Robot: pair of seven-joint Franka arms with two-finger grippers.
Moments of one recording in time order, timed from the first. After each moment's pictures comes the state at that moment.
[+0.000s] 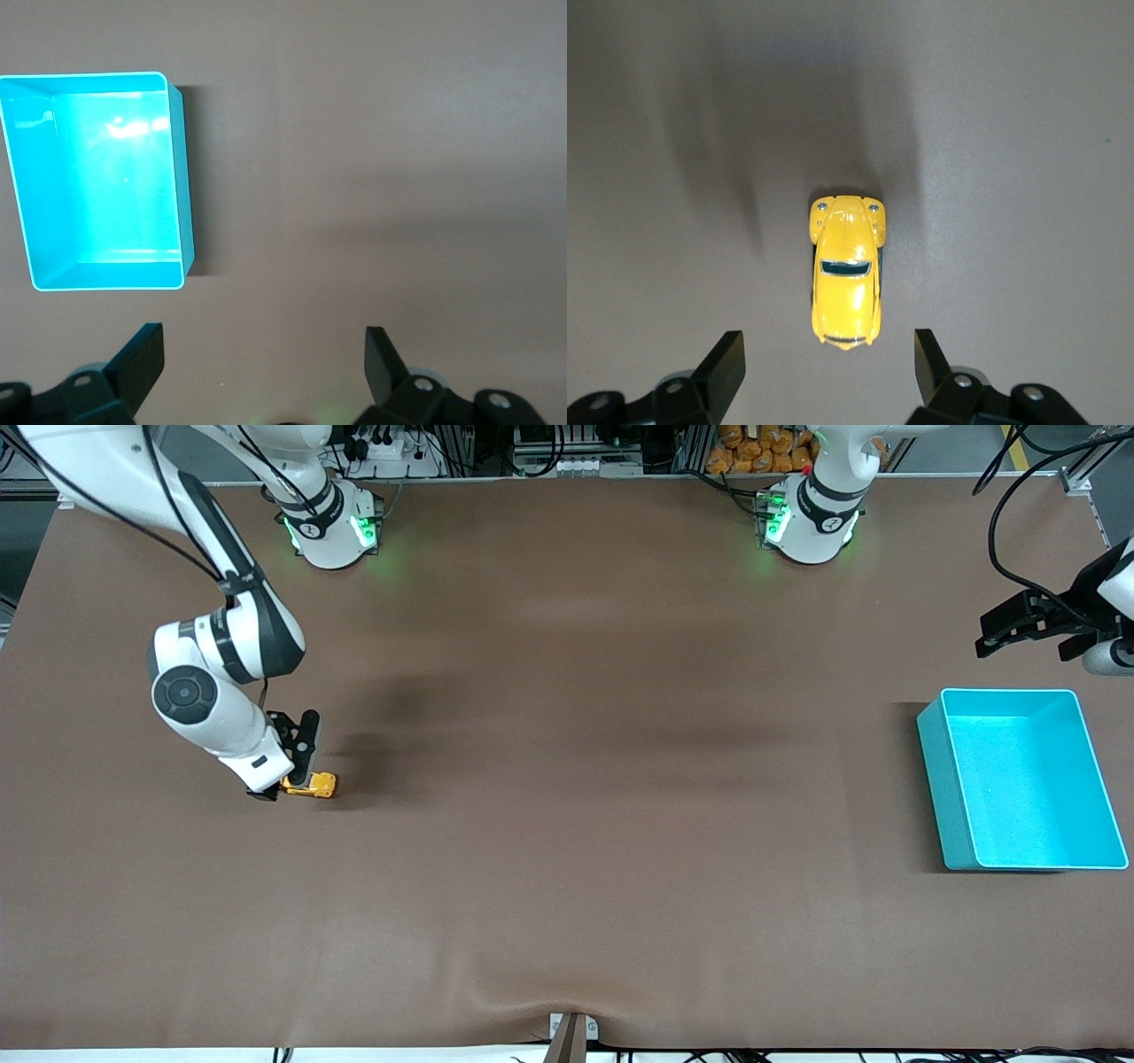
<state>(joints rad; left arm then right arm) -0.01 0.02 -0.02 -1.51 -0.01 1.49 0.02 -0.24 0.36 0.32 -2.11 -0.36 2.35 -1.14</state>
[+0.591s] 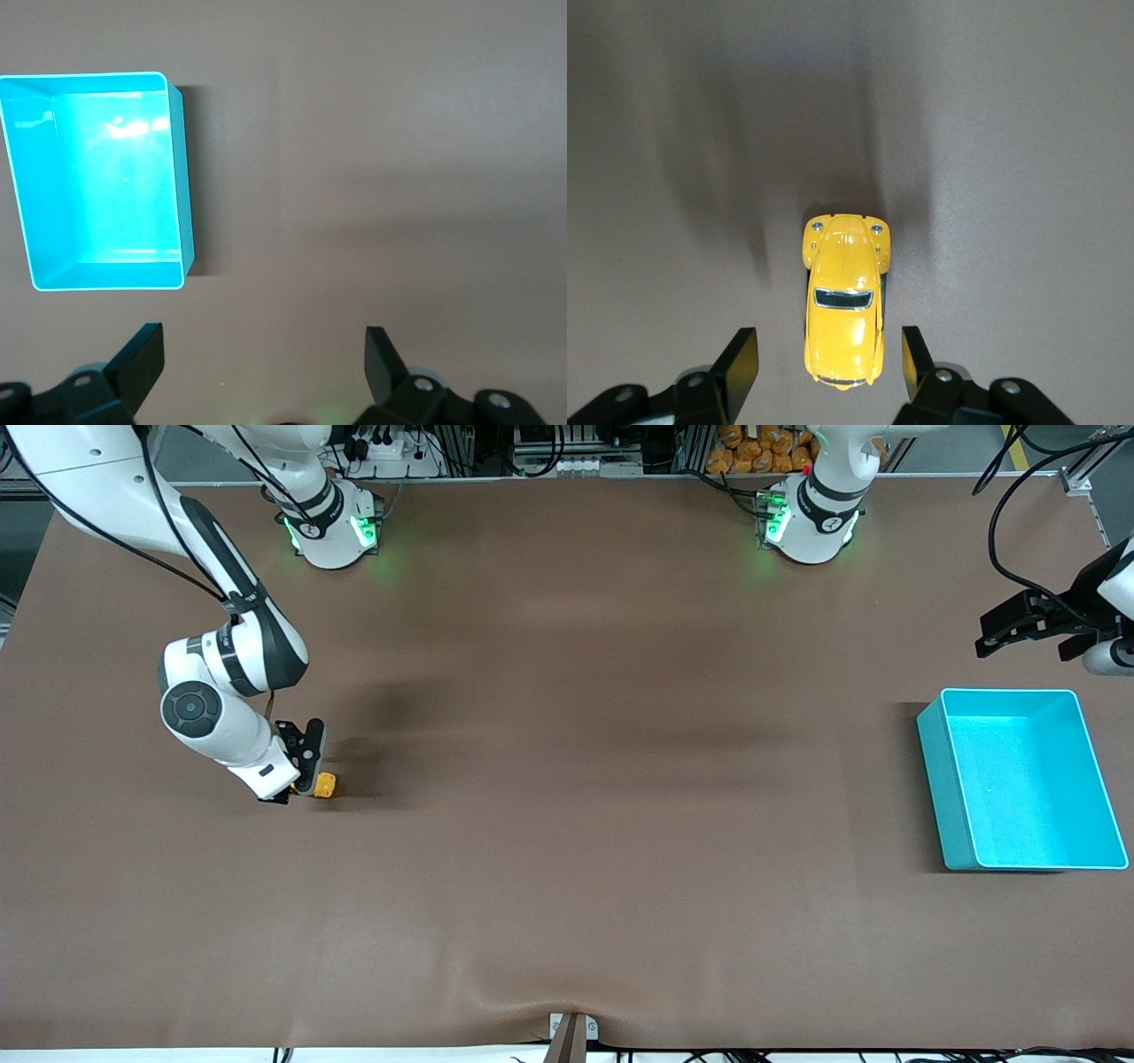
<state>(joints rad) -0.01 0.02 -0.02 -1.51 -0.01 1.49 0.02 -0.25 0.41 0.33 -2.10 -0.36 2.40 -1.16</state>
